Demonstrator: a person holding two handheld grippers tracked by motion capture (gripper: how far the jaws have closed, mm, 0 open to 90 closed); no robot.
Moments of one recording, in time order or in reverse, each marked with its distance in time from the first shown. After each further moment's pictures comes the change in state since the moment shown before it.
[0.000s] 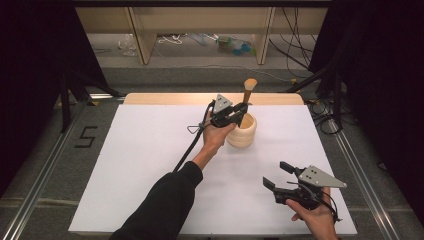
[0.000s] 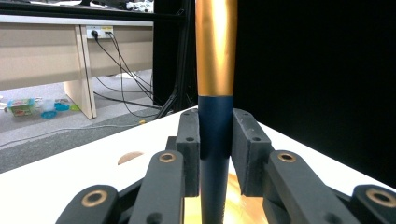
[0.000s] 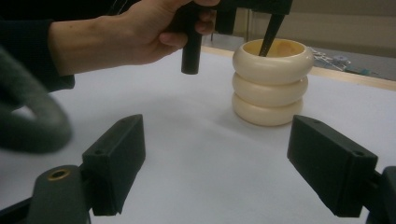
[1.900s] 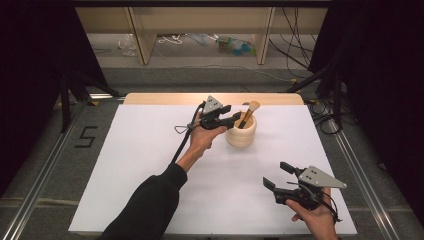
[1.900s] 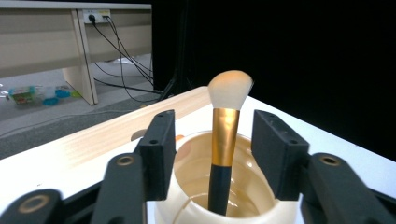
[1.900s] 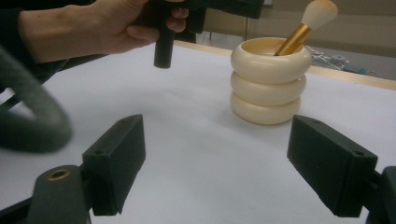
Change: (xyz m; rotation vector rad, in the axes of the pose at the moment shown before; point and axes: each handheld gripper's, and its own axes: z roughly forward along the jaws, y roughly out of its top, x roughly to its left) left arm 0.014 0.003 -0.032 0.074 -0.020 0.006; right arm 0.001 -0.001 0.001 -0.013 0.004 0.009
